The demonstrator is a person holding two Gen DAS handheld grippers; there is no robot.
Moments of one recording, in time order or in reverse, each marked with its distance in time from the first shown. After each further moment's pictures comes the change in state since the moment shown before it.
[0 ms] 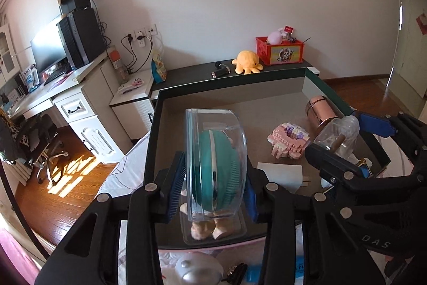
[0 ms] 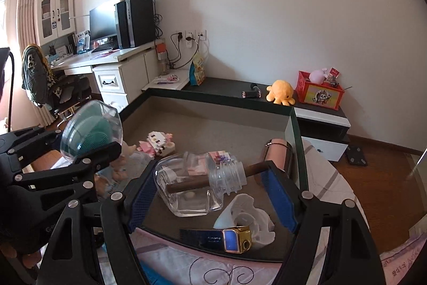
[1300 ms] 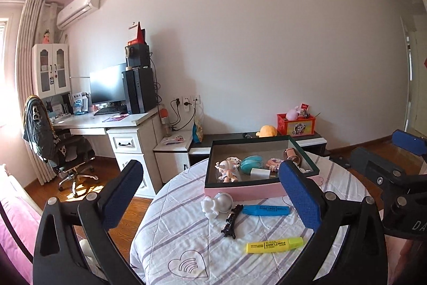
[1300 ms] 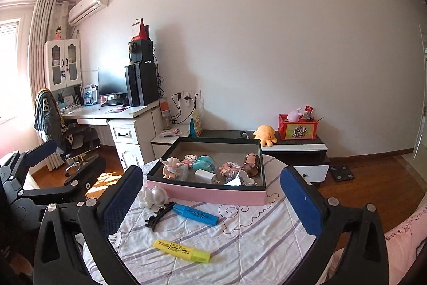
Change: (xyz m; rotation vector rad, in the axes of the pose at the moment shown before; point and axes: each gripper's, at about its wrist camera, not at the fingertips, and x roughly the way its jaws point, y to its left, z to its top) left arm -0.293 0.001 -0.110 -0.147 -0.425 0.171; right arm -0.278 0.056 -0.066 0.071 -0.346 -0.046
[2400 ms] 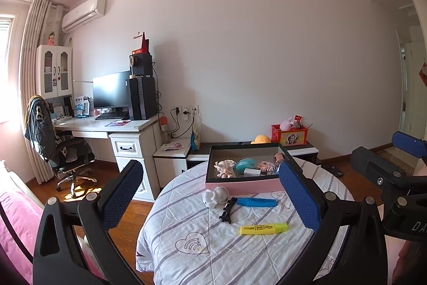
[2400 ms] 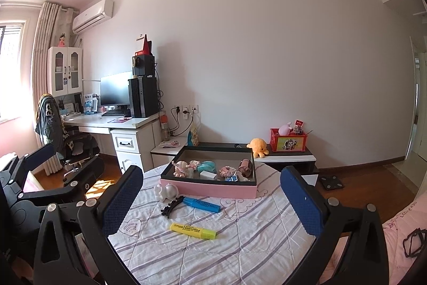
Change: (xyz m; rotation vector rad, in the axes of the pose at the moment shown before) left arm -0.071 0.009 -0.010 -0.026 -0.051 -0.019; right arm -0.083 0.024 -0.007 -0.020 -0.061 -0.029
